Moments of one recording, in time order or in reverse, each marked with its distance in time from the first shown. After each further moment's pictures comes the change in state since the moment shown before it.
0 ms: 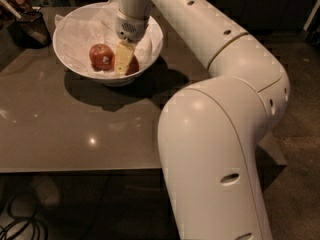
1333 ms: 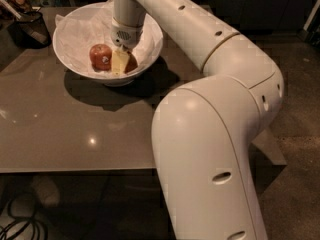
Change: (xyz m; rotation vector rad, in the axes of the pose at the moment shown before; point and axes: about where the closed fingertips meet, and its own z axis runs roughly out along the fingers) arm -0.008 -0.001 0.024 -0.001 0.017 -0.017
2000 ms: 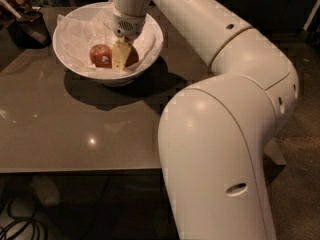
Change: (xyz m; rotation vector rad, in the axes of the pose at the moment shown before) arm -0.003 0.006 -0.034 0.041 -0.030 -0.028
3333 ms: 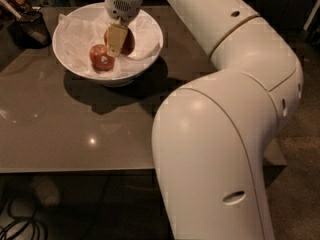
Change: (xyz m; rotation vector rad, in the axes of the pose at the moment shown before) arm -0.021 0.008 -0.051 0.046 -0.030 -0.083
